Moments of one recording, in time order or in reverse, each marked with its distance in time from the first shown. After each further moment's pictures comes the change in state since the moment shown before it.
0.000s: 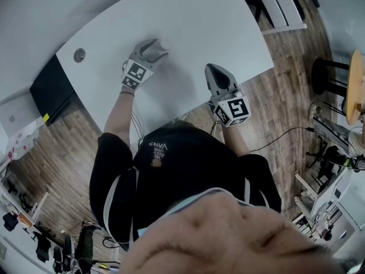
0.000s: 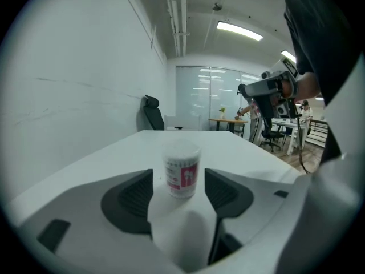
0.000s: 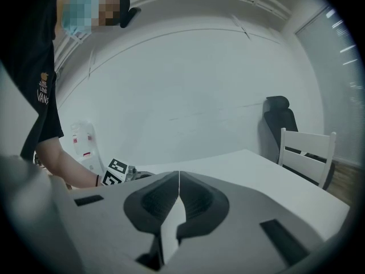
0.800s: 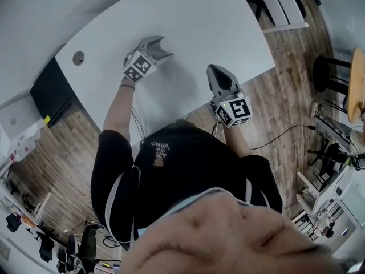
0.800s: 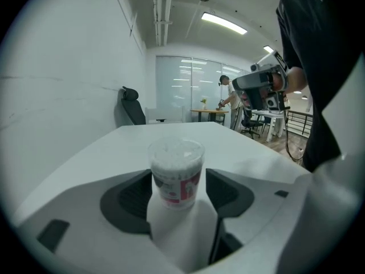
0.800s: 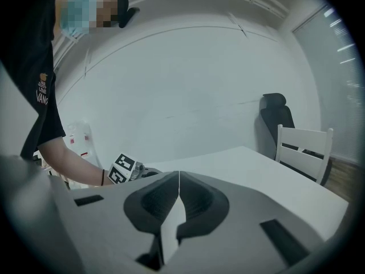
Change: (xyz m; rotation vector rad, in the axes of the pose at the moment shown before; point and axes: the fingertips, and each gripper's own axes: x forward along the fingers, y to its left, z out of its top) left arm 0.031 -0.010 0.001 0.108 0.083 -0.192; right arm 0.003 -0.011 -0.007 0.020 0.022 -0.021
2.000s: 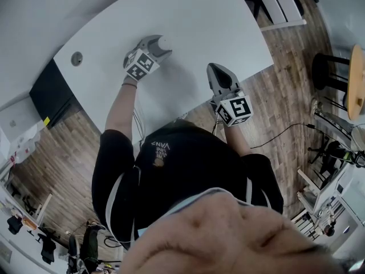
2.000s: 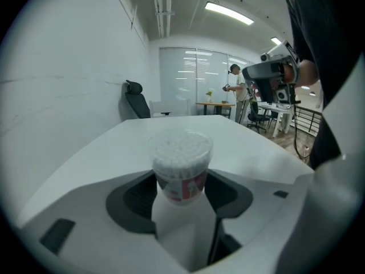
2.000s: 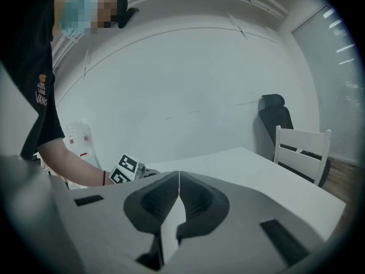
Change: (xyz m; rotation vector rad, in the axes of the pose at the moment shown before) left arm 0.012 0.003 -0.011 -0.033 0.092 0.055; right arm -0.008 -0.004 0.001 0.001 -0.006 -0.009
